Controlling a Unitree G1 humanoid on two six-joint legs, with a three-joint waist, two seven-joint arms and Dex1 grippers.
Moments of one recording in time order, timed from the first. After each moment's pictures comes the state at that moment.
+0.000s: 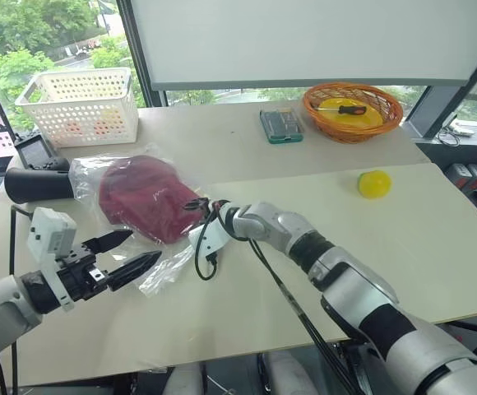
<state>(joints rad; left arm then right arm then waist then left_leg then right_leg) 0.24 0.86 0.65 -0.68 -1.14 0.85 -0.56 -1.10 -0.10 0.66 0.93 -0.76 -0.52 0.37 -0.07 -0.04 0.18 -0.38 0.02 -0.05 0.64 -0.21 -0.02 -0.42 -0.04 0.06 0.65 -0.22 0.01</state>
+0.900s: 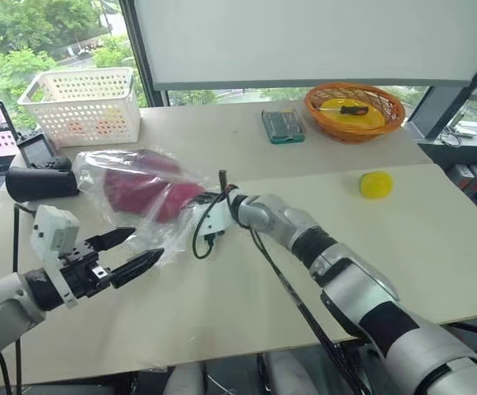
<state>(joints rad) 0.20 0.86 0.61 -0.66 -1.14 0.85 -0.55 -1.11 -0.15 0.58 0.95 -0.70 -0.37 0.23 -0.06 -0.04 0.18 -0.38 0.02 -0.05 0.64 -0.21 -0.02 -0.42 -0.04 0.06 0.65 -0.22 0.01</state>
